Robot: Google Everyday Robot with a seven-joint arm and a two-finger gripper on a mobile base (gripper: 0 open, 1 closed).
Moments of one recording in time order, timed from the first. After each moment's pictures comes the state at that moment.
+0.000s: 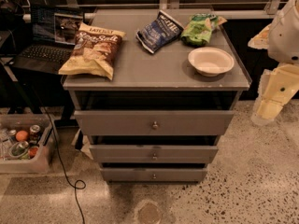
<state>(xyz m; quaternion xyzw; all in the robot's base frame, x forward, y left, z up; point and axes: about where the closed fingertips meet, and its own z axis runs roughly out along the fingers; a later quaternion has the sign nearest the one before) 0.438 -0.217 0.976 -0.60 0.78 -0.03 0.16</state>
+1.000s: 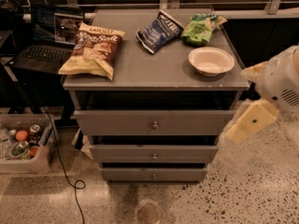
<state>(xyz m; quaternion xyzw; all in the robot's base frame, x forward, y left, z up) 0.429 -0.193 0.923 -0.50 0.82 0.07 0.27</state>
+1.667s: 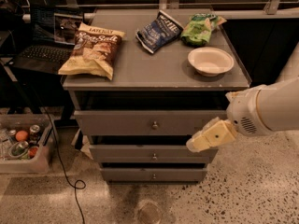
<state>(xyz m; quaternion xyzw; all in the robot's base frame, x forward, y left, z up) 0.444 -0.163 0.855 -0.38 0.86 0.10 0.33</state>
